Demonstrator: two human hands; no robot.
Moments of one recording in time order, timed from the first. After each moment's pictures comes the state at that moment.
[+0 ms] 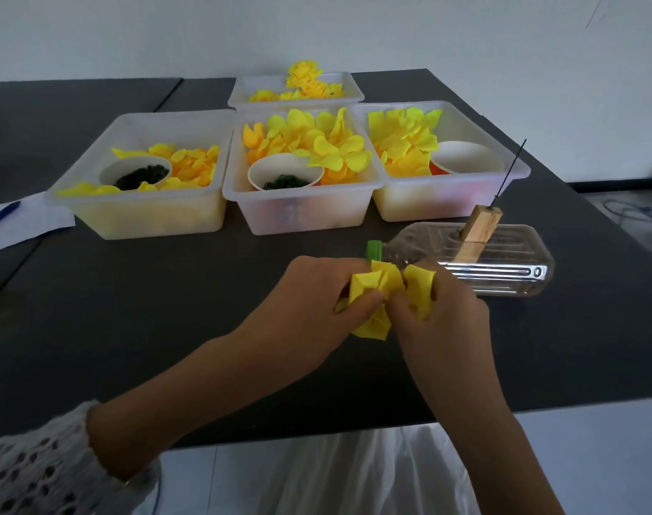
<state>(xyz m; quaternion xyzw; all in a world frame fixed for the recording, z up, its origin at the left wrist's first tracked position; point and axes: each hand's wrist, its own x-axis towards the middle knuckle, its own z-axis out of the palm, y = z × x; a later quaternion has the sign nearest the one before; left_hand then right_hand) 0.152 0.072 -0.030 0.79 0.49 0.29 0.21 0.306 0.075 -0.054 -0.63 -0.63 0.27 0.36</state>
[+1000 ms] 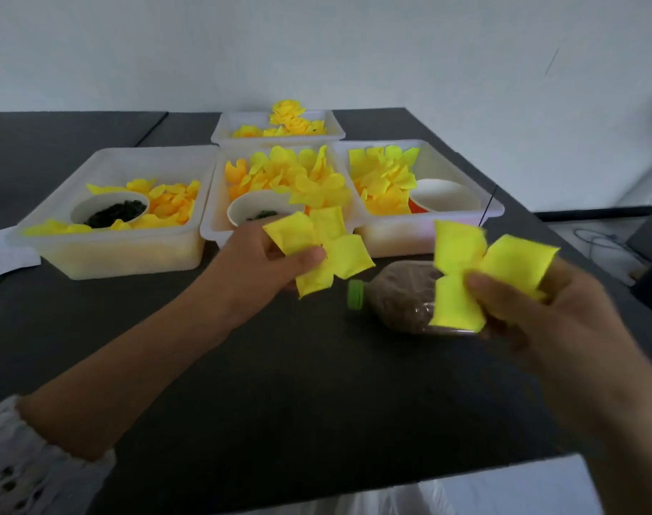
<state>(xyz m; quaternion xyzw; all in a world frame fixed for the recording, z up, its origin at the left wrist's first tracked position) 0.120 0.130 -0.009 0.61 0.49 0.47 0.40 0.378 0.091 -0.001 -0.44 -0.57 0.45 0.52</state>
